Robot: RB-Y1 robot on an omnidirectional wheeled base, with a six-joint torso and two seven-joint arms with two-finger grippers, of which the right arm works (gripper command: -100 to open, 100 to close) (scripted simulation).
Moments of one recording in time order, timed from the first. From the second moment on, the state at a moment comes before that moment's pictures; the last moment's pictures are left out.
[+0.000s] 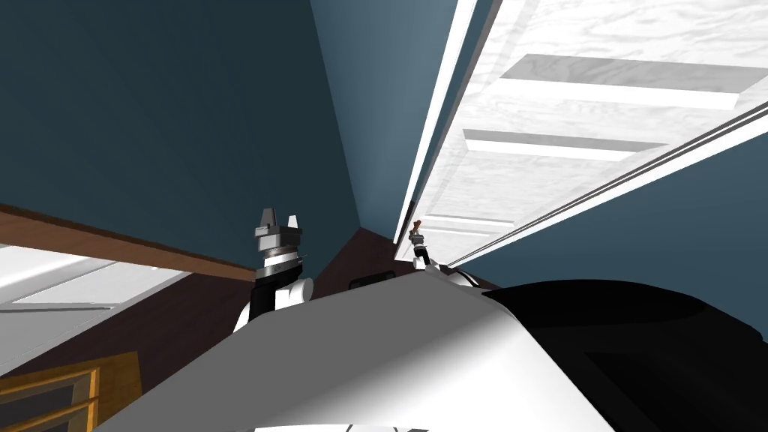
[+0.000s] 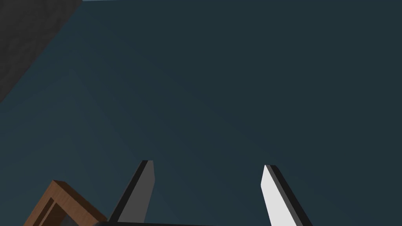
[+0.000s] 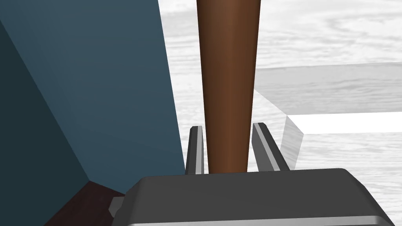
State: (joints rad) arm -0.12 -0.31 0.09 -0.56 -0.44 -0.87 -1.61
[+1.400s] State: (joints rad) arm -0.07 -0.39 0.24 -0.60 -0.35 -0.92 -1.75
